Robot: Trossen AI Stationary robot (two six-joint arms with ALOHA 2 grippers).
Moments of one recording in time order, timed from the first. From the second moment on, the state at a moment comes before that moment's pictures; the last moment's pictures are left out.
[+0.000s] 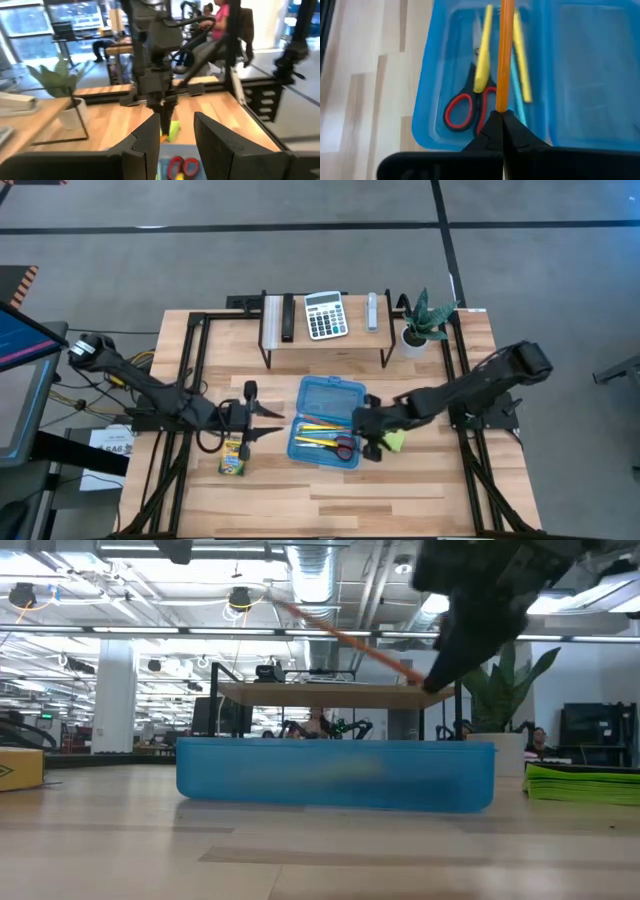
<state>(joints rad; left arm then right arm) -0.47 1.02 0.55 0.39 -0.44 0.04 0.29 1.50 0.89 -0.27 0.12 0.39</state>
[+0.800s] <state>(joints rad) -0.54 1.01 0.53 0.35 -0.52 0.03 0.27 1.72 1.11 -0.56 0.02 0.34</state>
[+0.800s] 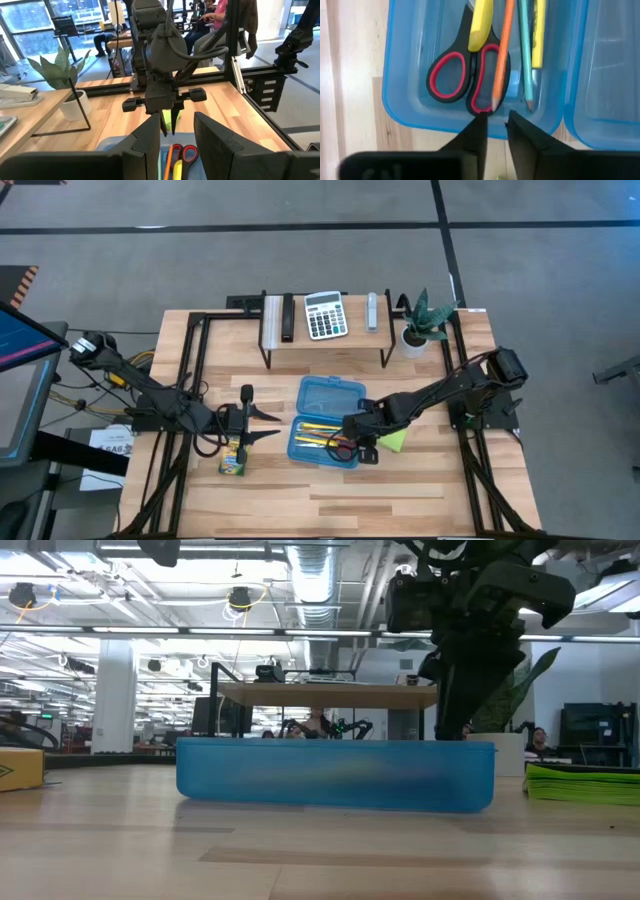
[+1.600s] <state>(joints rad) -0.51 0.91 0.56 -0.79 -0.42 -1.02 0.39 1.55 1.11 -0.31 0.19 0.30</state>
